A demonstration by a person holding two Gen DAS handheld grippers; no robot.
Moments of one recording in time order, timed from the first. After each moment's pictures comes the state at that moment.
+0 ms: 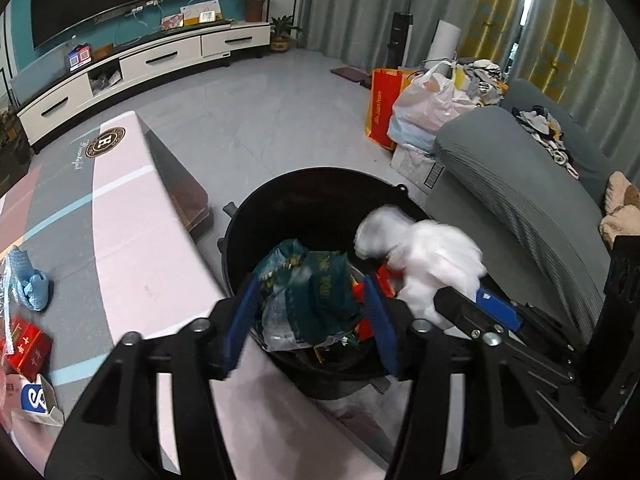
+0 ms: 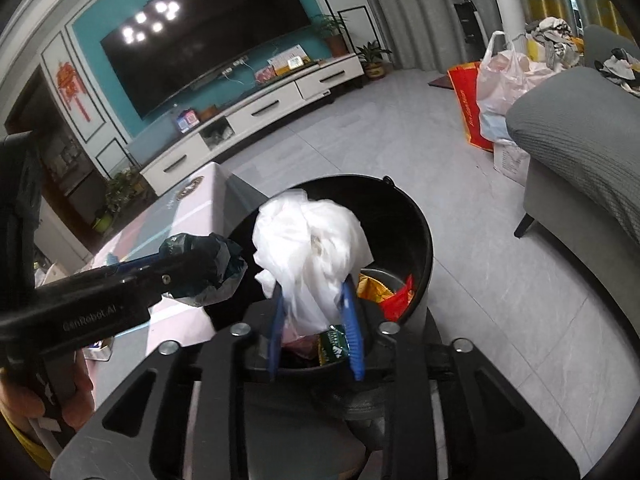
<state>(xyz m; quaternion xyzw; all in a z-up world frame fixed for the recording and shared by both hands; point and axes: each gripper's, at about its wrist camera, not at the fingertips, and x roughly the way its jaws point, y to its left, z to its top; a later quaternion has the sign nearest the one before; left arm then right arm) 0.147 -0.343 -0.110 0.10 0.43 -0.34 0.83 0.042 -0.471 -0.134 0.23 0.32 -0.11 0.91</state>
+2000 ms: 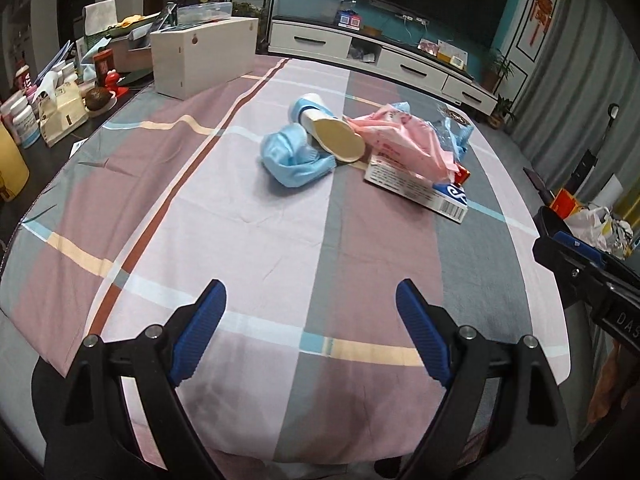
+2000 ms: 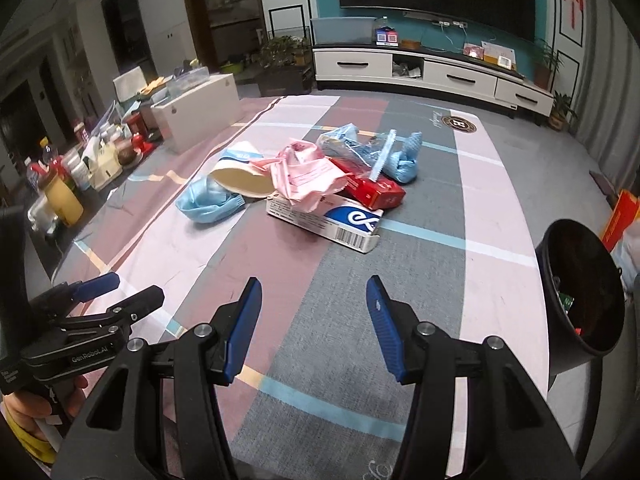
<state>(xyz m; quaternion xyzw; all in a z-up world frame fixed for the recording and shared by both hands) 0.022 0.086 -0.117 -0.09 0.43 0.00 0.90 0.063 -0.126 -0.078 -0.03 0.41 0.15 0.90</state>
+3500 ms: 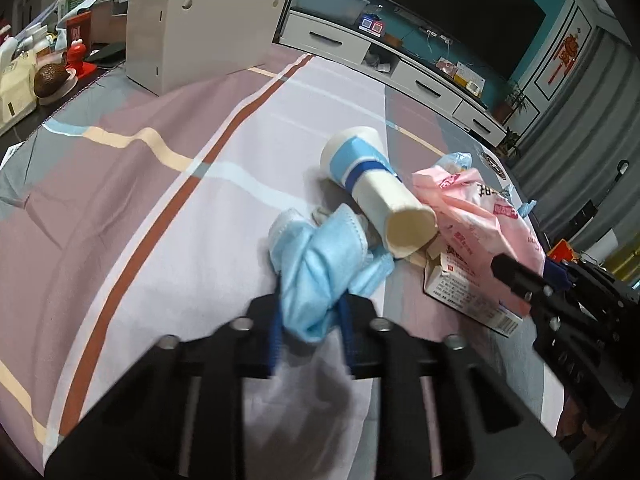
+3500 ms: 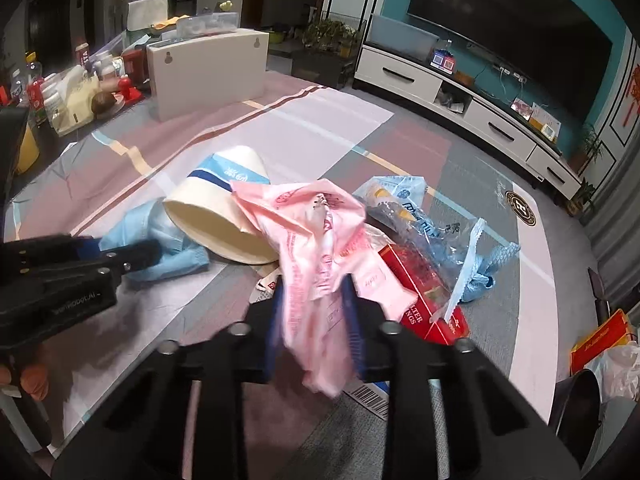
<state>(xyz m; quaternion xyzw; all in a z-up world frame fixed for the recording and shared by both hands) 0.157 0.130 -0.161 -0.17 0.43 -0.01 0.89 0.193 -0.044 -0.121 -0.17 0.40 0.19 0.88</state>
